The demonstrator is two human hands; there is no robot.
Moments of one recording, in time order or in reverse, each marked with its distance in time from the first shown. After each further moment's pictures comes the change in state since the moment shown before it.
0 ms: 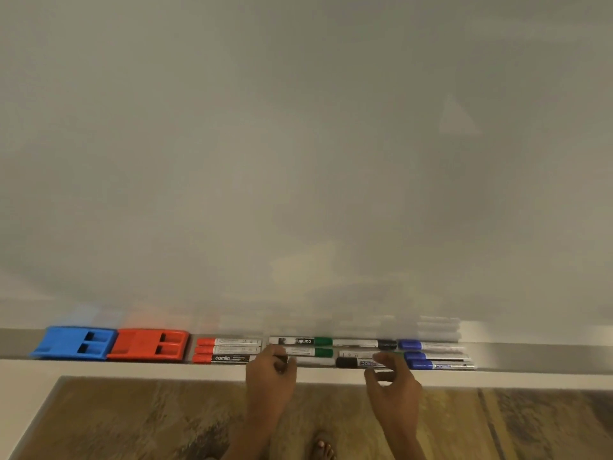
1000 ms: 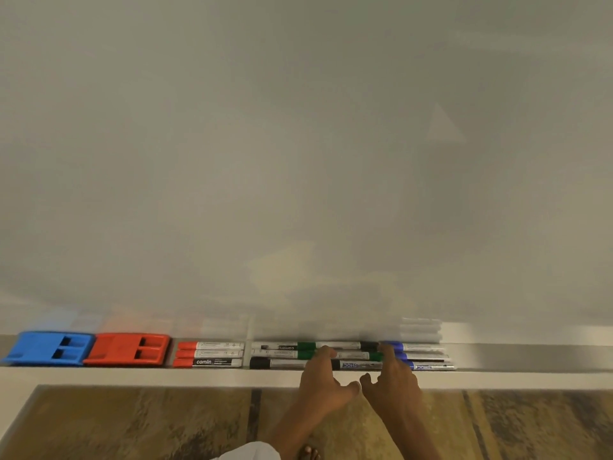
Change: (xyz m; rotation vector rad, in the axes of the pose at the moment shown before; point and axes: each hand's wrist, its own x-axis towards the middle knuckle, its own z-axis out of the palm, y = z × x) left_hand -0.031 0.076 0.069 0.104 -0.563 -0.059; right_hand 0.030 0.010 -0.024 -0.569 -0.173 -0.060
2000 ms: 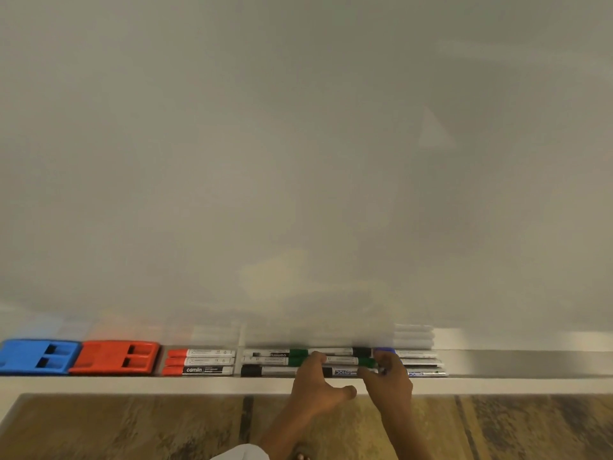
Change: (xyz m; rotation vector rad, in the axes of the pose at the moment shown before) left_hand 0.014 -0.002 0.003 -0.073 -0.036 -0.084; right_hand 0.009 -0.007 -0.013 0.628 0.016 0.308
